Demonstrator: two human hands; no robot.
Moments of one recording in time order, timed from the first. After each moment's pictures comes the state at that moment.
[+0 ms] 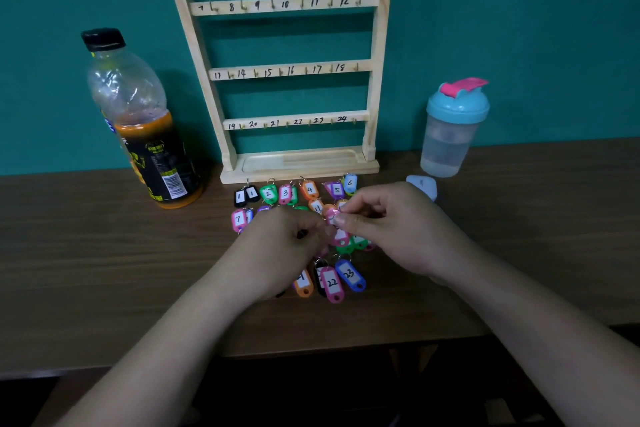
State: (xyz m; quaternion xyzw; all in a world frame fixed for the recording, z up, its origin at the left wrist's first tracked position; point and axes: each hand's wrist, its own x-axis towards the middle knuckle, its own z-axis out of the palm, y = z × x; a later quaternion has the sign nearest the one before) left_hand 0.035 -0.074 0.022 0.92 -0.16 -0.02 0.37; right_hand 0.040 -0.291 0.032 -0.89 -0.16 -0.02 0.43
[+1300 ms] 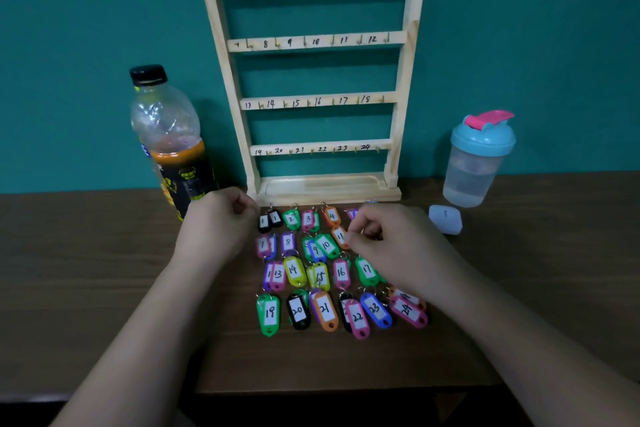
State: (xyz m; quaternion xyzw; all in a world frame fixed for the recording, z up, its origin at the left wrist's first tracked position) left_hand 0.101 0.014 0.026 0.93 0.07 0.17 0.31; right_hand 0.058 -0.259 0.038 -0.93 -0.13 -0.07 0.32
